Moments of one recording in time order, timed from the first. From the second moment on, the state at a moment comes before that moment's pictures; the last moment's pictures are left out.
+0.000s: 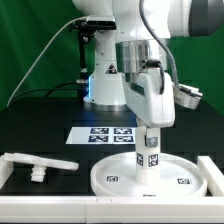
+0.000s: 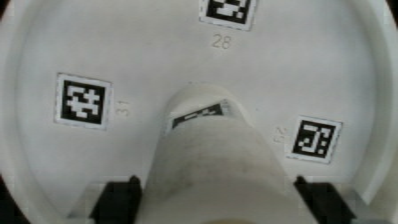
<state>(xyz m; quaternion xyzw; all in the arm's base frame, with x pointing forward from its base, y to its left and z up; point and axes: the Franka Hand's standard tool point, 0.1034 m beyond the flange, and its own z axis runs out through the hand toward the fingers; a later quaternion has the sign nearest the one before) 0.560 0.037 0.074 -0.72 0.69 -0.01 0.06</state>
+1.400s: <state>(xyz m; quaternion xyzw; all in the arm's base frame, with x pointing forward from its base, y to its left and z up) 0.563 0.049 0.072 -0.72 0.69 -0.02 0.11</state>
